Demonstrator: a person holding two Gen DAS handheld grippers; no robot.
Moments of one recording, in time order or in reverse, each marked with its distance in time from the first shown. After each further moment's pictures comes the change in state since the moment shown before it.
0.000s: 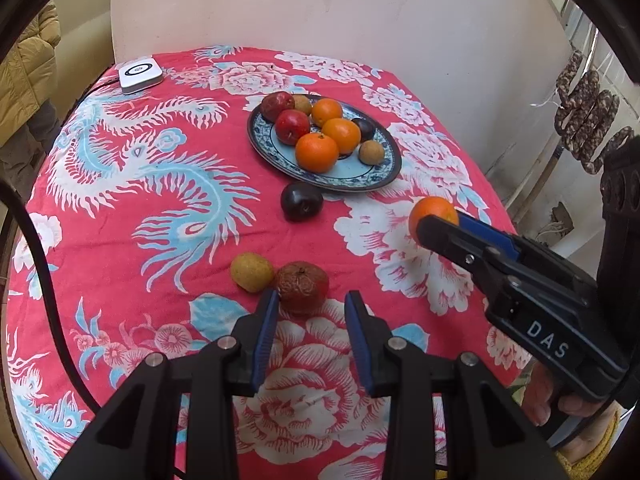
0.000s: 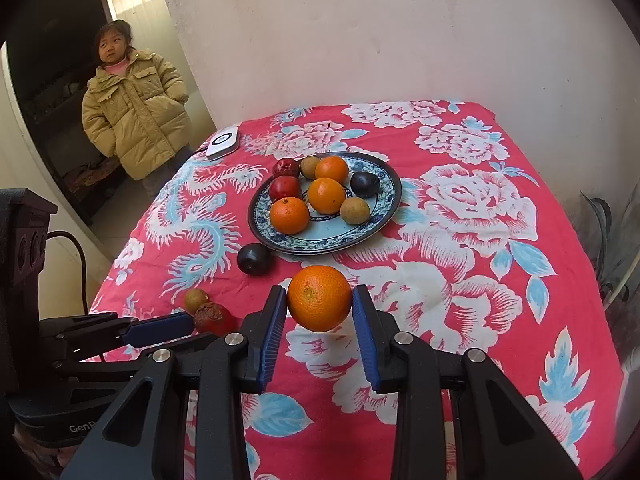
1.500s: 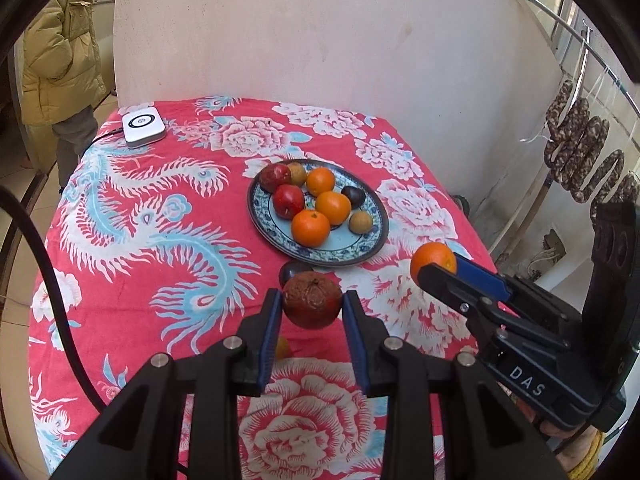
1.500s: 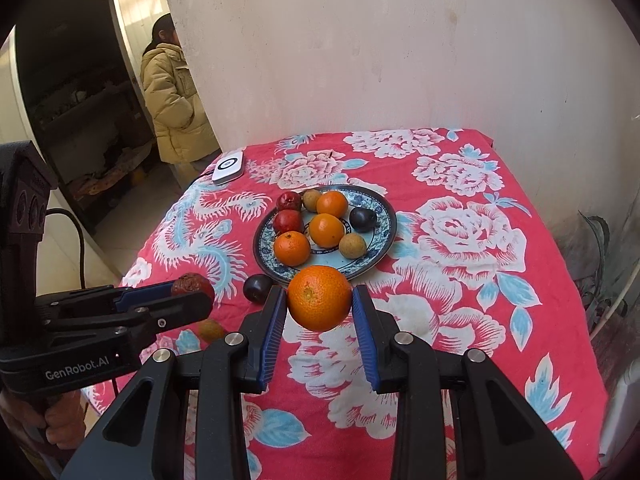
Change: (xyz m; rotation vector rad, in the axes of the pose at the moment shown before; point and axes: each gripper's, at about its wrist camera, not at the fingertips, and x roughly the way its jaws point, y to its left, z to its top) left arm -0.030 0.003 0.037 0.000 -0.122 -0.020; right arm -0.017 -0.001 0.021 -0.021 -0.072 0.004
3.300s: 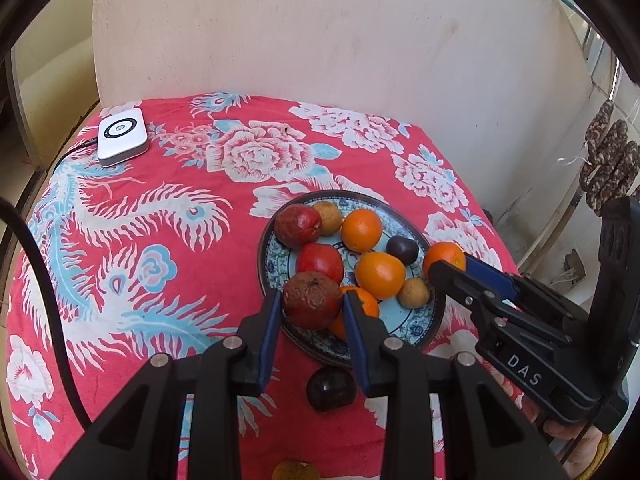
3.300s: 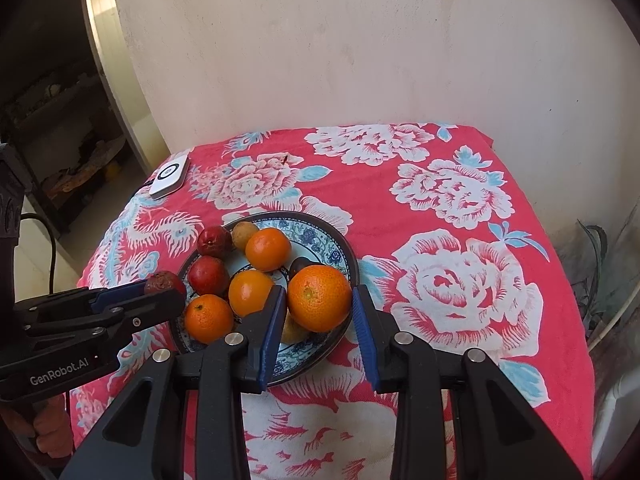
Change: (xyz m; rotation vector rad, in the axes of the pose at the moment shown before) left arm 0.081 0.019 0.051 -0.032 0.031 0.031; right arm 0.087 -0.036 0.043 0.007 0.062 -0.072
